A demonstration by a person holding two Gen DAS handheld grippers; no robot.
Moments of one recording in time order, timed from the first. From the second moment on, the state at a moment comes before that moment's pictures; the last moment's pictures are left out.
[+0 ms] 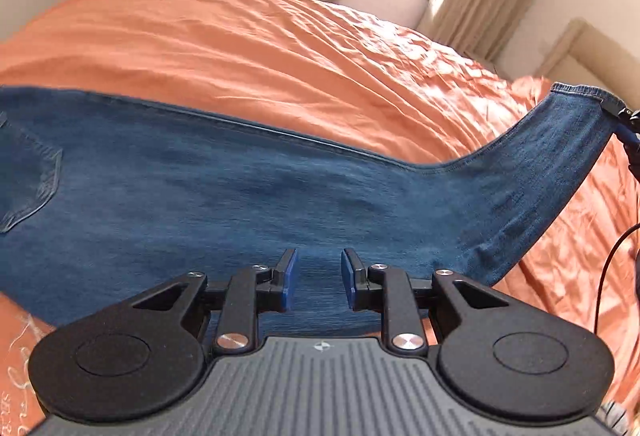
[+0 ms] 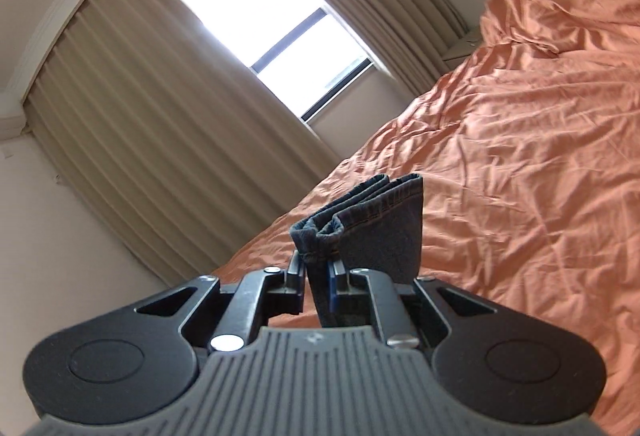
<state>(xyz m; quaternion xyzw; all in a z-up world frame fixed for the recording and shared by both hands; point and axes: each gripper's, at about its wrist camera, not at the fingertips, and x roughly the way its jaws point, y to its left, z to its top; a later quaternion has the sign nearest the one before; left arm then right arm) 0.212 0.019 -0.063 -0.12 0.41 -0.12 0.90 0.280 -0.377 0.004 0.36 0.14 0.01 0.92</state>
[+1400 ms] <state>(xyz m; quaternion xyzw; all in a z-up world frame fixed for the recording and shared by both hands) 0.347 0.093 -0.139 -0.32 0.43 -0.13 0.83 0.327 -0.251 -0.117 0.13 0.33 0.13 0.92</state>
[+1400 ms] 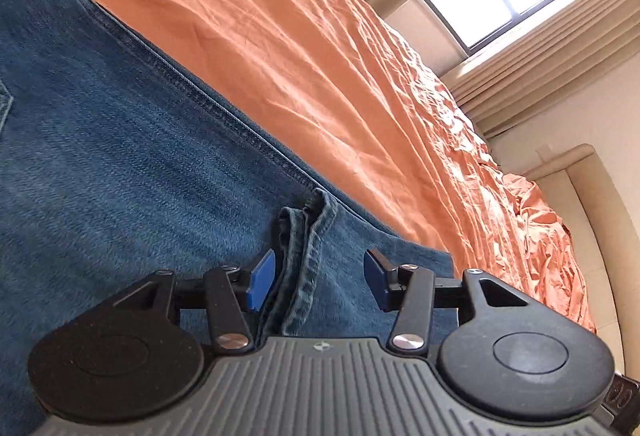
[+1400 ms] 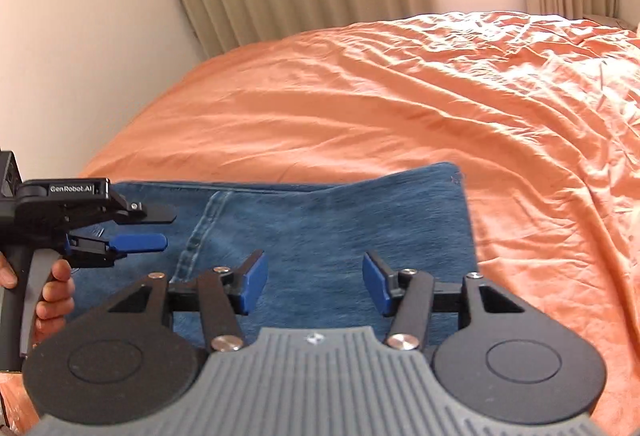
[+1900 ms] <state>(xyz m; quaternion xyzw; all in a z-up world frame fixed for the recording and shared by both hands) 0.329 0.044 -0.091 -0.17 0.33 -0.14 0.92 0.359 -0.352 -0.135 0.22 0.29 0.05 0.93</state>
